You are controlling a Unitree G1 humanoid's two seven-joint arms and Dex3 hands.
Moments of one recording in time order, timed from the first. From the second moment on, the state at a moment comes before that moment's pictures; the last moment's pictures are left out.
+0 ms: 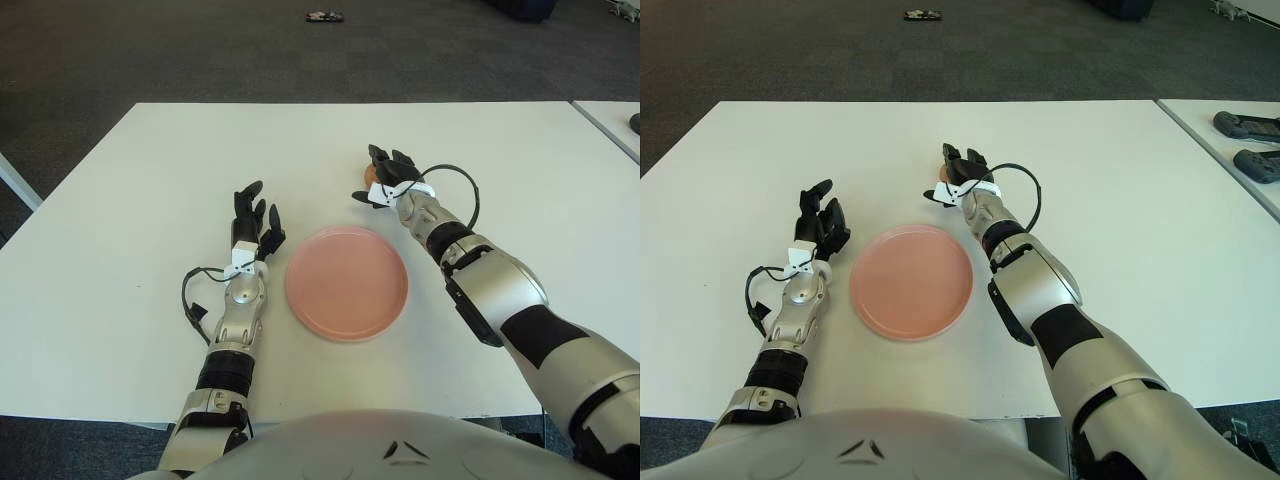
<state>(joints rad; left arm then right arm) -0.12 -0.04 0.04 0.36 0.11 -0.27 0.25 -0.99 -0.03 0.43 1.38 -0.65 -0.12 -0.26</state>
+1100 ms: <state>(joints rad) -0.12 -0.04 0.04 0.36 0.10 -0.28 0.25 -0.95 -0.07 0.47 1.38 -0.69 -0.11 -0.28</state>
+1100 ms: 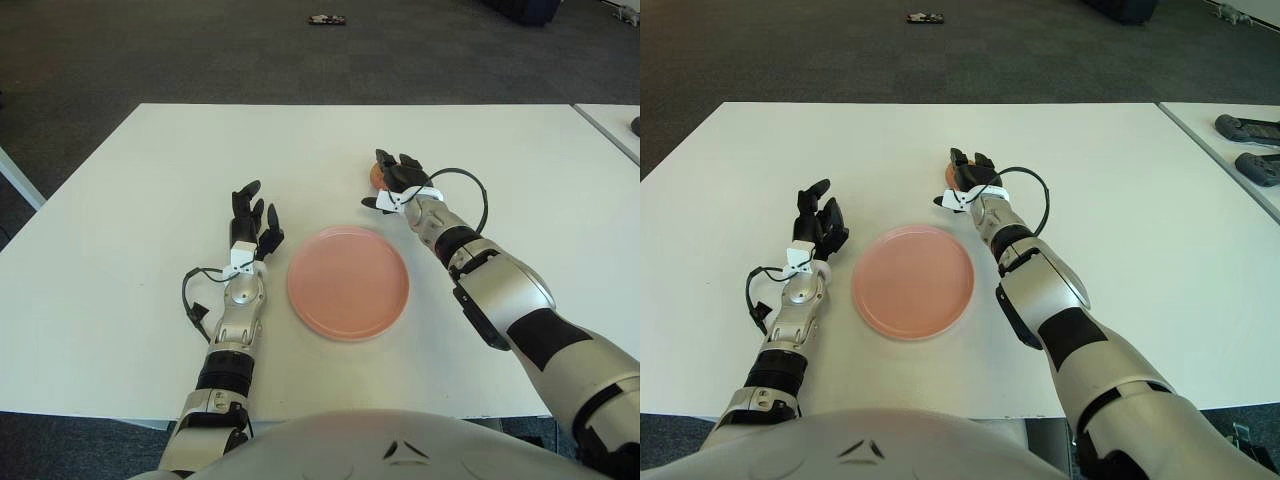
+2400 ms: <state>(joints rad) -0.12 -0.04 0.05 0.37 0.11 -0.30 0.27 -0.93 -0.10 0.54 1.37 -0.77 -0.06 -0.35</state>
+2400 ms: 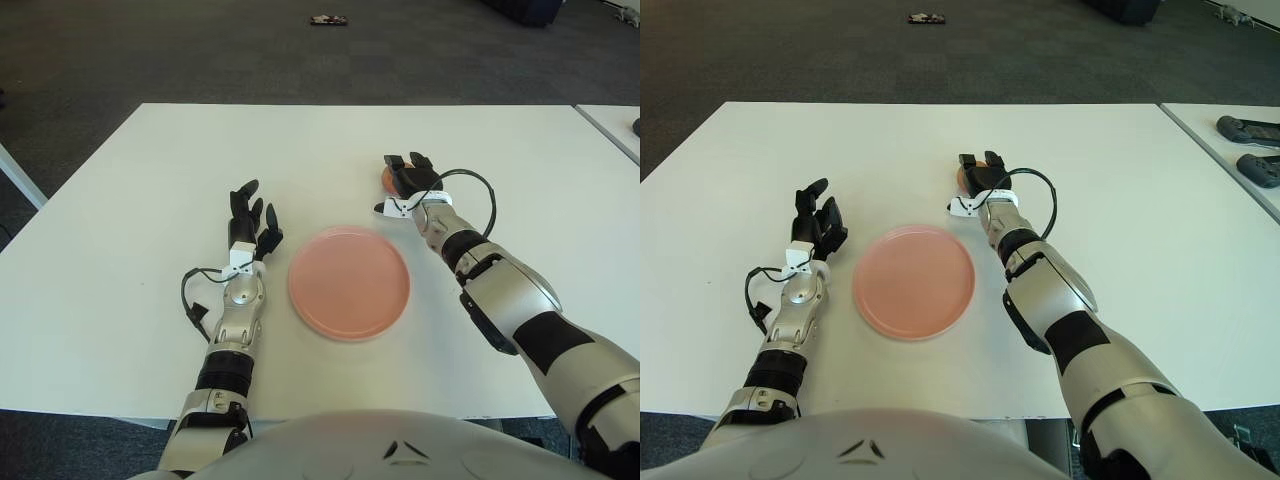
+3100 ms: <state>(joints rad) -0.12 -0.04 0.06 0.37 0.11 -0.31 0.27 -0.90 -0.12 0.46 1.37 -0.75 -0.09 -0.42</state>
